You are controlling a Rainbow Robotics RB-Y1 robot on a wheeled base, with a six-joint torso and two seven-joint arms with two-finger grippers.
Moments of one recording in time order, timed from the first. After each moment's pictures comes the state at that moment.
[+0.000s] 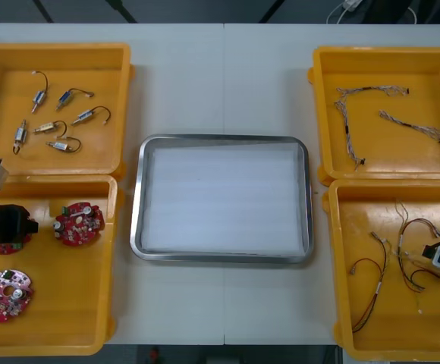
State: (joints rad) right arm 0.31 -0.95 -0.07 -1.91 -0.84 1.13 2.42; left arm 0.05 0.96 0.03 -1.88 0.94 1.22 -1.28
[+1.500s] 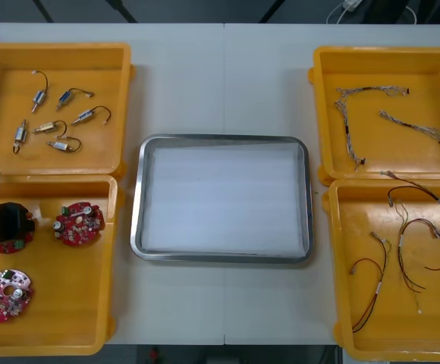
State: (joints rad) right arm -0.09 -0.77 -0.41 -2.35 -1.07 1.91 1.90; left arm 0.05 0.96 0.02 -1.86 0.91 1.19 -1.15
